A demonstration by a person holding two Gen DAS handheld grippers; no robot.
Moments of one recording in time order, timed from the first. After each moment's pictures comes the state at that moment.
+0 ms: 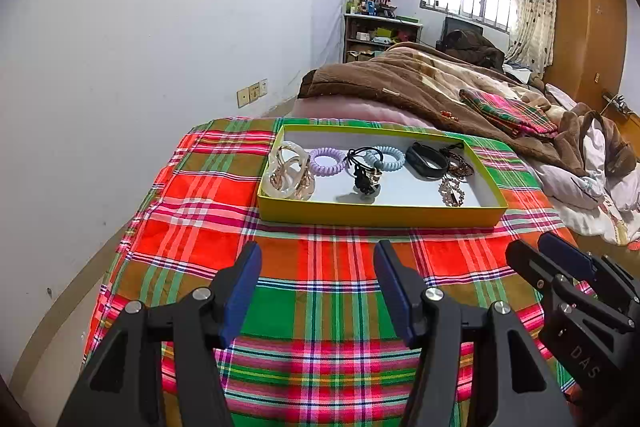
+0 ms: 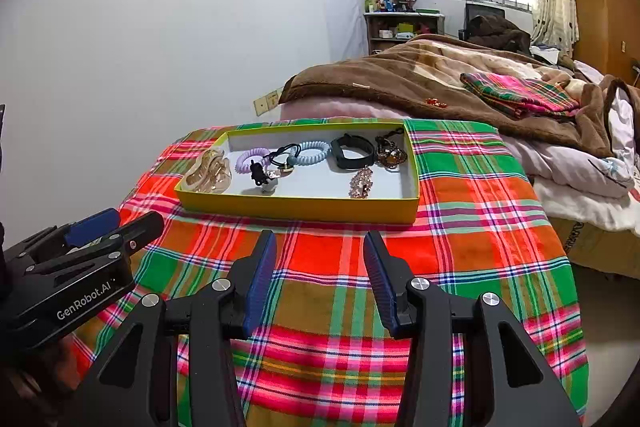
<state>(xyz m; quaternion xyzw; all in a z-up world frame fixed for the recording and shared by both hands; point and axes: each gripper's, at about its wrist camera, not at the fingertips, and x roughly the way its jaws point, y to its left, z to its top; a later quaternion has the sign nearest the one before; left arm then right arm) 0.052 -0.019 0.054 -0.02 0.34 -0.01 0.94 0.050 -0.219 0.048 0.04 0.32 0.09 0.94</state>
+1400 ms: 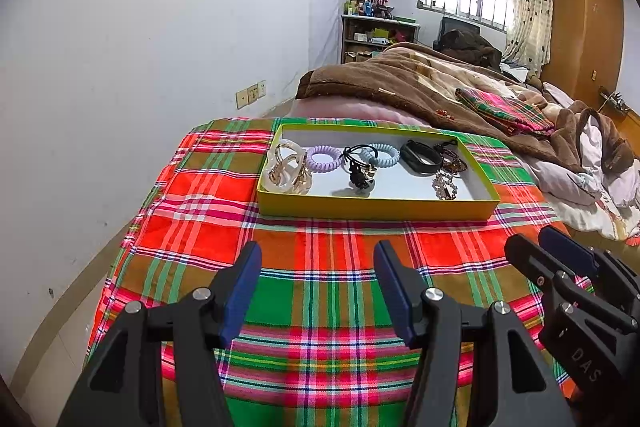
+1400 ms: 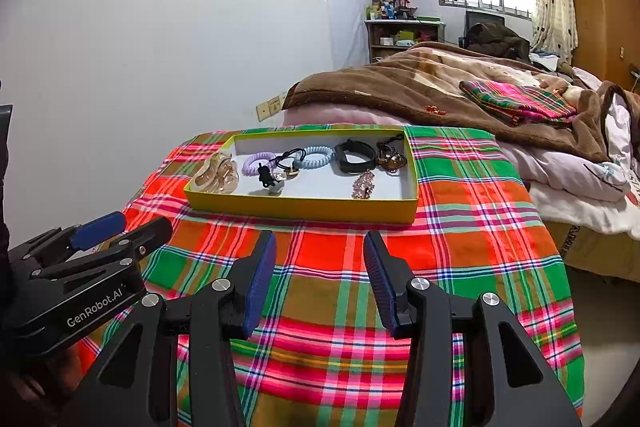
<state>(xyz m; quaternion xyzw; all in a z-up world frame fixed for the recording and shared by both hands) 0.041 -0.024 0.055 -0.01 0.34 -0.01 0.94 0.037 -0.217 0.054 0.03 0.31 0.09 0.94</state>
